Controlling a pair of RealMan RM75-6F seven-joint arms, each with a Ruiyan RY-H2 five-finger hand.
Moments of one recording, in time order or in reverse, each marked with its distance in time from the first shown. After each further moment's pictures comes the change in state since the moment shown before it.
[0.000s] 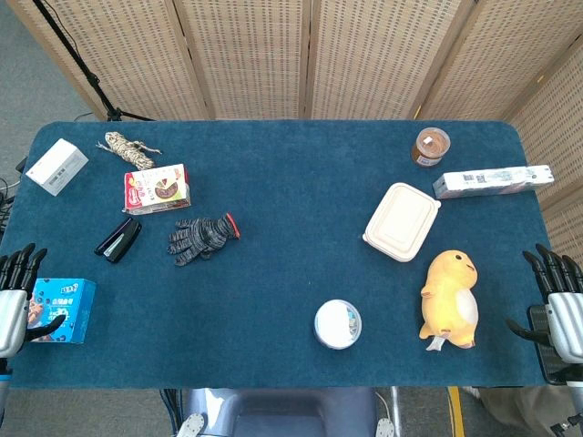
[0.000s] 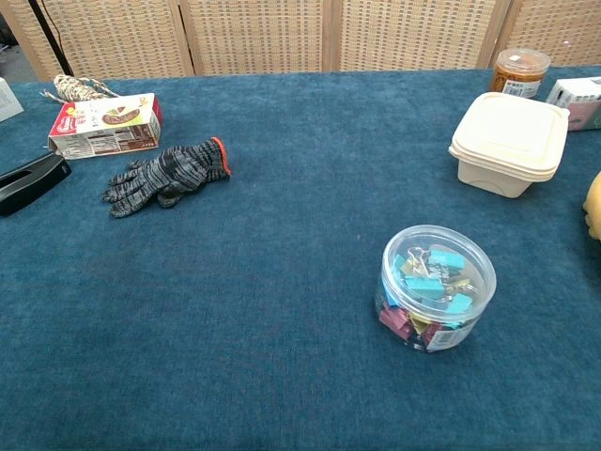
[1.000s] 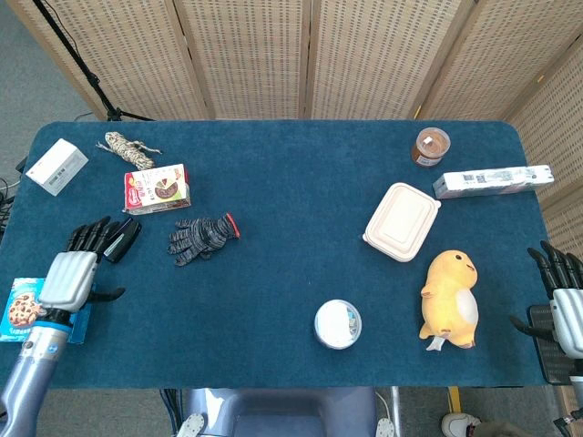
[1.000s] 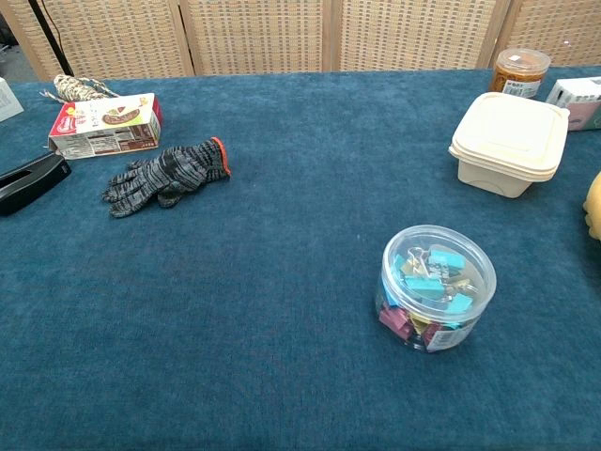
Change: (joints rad) left arm -0.254 -0.065 -0.122 -0.075 -0.198 -0.318 0.072; right arm 0.011 -0.002 0.011 0.025 0.030 -0.033 0.036
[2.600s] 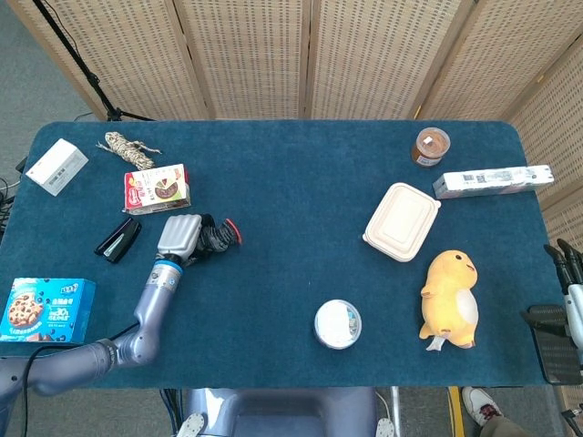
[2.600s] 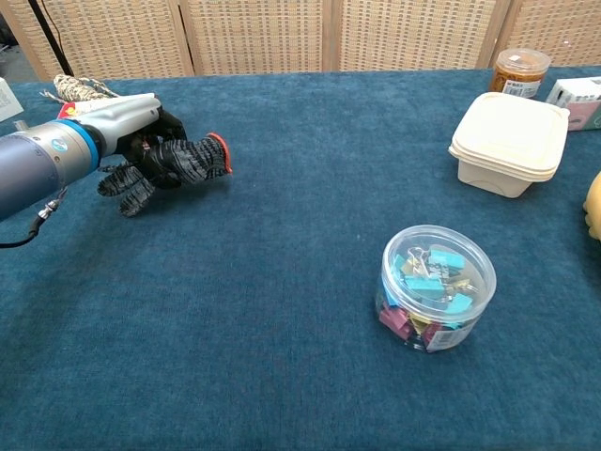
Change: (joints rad) left arm -0.472 -0.506 -0.102 0.523 -0.438 -0.238 0.156; right arm 0.004 -0.005 0.021 0.048 0.063 -0.047 0.048
